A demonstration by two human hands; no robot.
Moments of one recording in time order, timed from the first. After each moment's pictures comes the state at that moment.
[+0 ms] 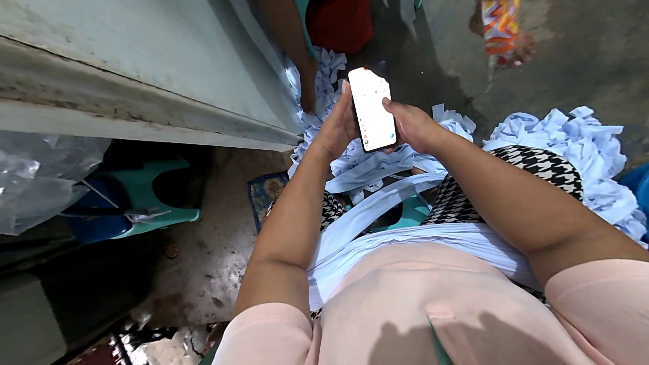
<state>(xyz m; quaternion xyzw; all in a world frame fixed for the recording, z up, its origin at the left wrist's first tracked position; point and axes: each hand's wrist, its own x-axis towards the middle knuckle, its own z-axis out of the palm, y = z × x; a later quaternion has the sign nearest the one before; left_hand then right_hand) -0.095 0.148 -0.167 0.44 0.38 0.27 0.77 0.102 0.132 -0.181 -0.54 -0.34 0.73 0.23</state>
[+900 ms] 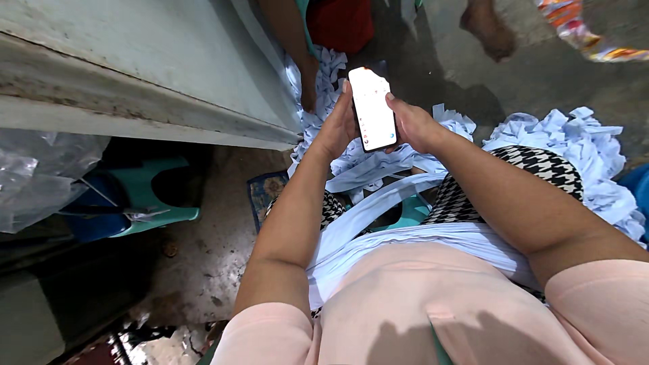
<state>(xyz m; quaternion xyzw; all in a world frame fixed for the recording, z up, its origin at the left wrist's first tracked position) -0.095 0.148 -0.169 0.45 0.38 0.28 0.76 0.102 0.131 -0.179 -0.55 -0.34 0.74 0.22</state>
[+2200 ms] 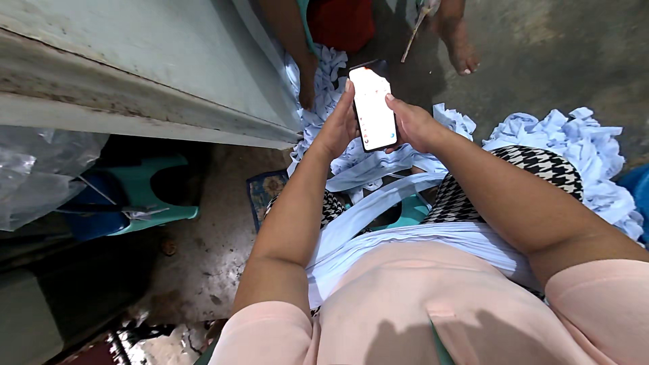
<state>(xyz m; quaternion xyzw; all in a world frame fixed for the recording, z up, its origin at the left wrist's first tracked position) -0.093 0.147 -0.170 0.44 0.39 0.27 0.76 0.103 0.131 -0.182 -0.55 -0.33 0.74 0.22</state>
